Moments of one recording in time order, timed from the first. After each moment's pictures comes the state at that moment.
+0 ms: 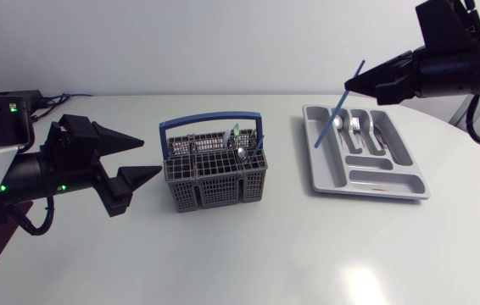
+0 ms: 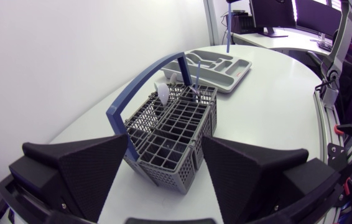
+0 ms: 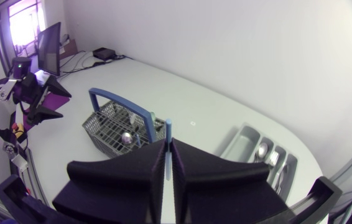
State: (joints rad) left arm -0.14 1.11 0.62 -0.05 0.58 0.56; right arm 0.11 1.25 1.20 -0.56 -0.47 -0.30
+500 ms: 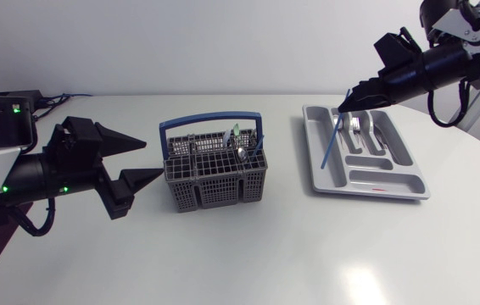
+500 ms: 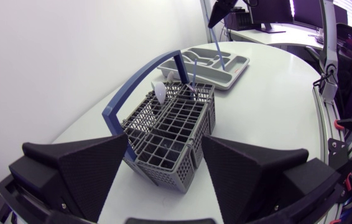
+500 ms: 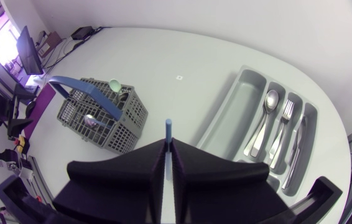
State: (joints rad) left arm -0.16 1.11 0.62 -0.06 0.56 0.59; right arm 0.00 1.69 1.49 -0.78 -0.49 -0.30
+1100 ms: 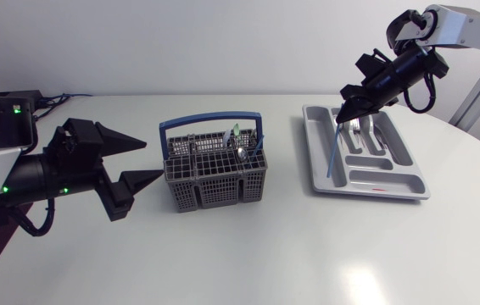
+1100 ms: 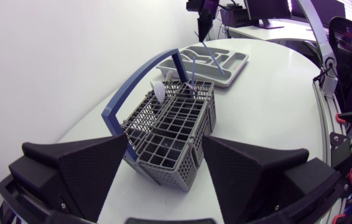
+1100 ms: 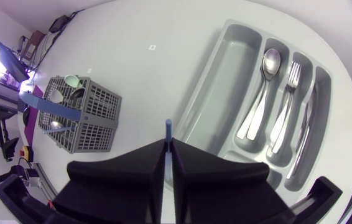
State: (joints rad) left arm -0.16 1.11 0.62 -0.06 0.56 0.63; right arm -0.05 2.11 1.93 -1.10 -0.44 -0.30
